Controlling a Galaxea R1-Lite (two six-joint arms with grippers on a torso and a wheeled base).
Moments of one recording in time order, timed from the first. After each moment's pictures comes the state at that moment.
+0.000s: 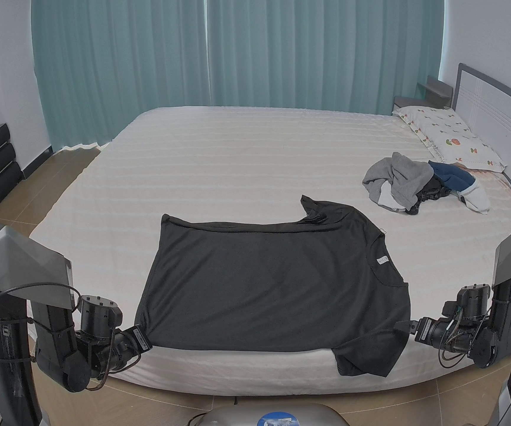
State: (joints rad) left arm -0.22 2.28 -0.21 -1.31 0.09 -0.67; right arm -0.02 2.33 -0.16 -1.45 0.22 0.43
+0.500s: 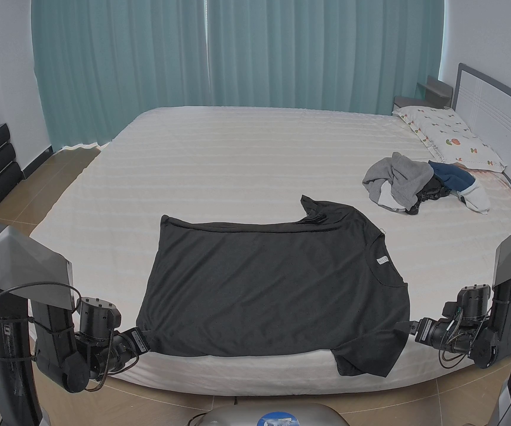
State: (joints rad) left arm -0.21 2.30 -0.20 -1.32 0.10 -0.66; right arm -0.02 2.33 -0.16 -1.44 0.23 0.44
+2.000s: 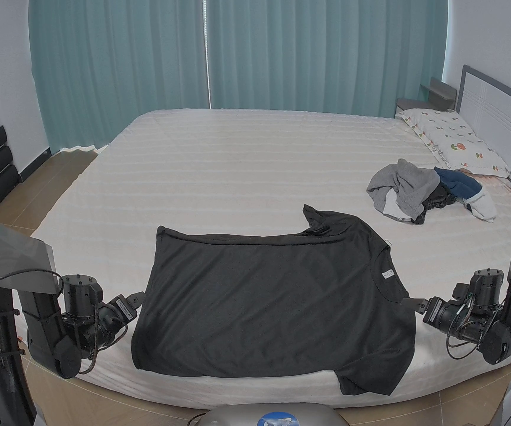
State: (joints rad) left arm -0.12 2.24 -0.27 -1.40 0.08 -0.70; right arm 0.00 2.17 -0.14 -1.46 0.23 0.54
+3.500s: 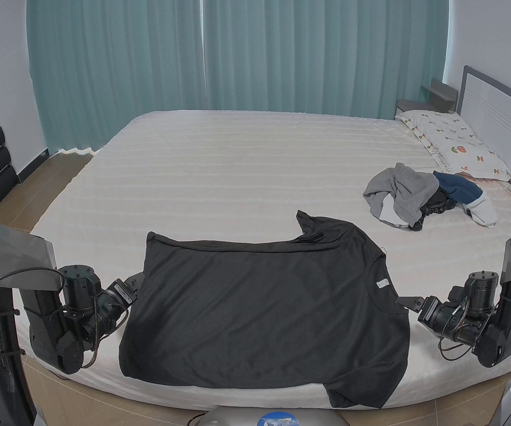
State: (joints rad) left arm -0.12 2.24 -0.32 -1.49 0.09 -0.77; right arm 0.04 2.21 -0.14 -1.52 0.23 0.69
